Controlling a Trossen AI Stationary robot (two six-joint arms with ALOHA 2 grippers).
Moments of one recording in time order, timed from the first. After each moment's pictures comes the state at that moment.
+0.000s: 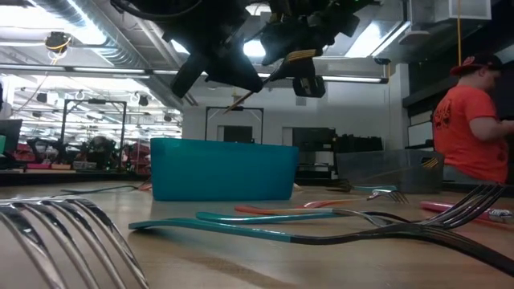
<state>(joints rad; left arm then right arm) -0.15 1.57 0.98 -0.03 -0.54 0.80 -0.20 1.75 1.43 -0.59 -0.61 0.60</state>
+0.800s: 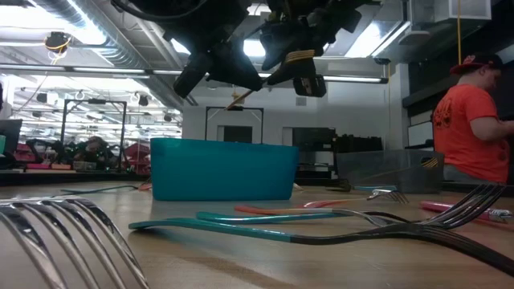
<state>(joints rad) -0.15 1.57 0.98 -0.01 -0.58 0.80 -0.16 1.75 1.43 -0.60 -0.53 0.60</state>
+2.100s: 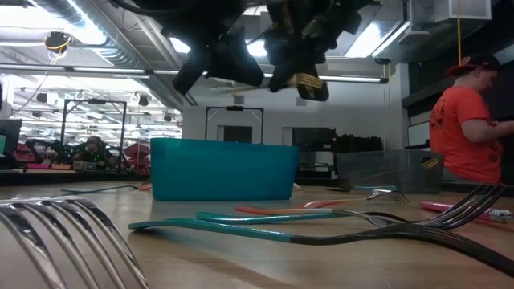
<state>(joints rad) -0.19 1.57 0.98 0.01 -0.62 0.81 -0.21 1.75 1.43 -0.65 -0.48 0.54</state>
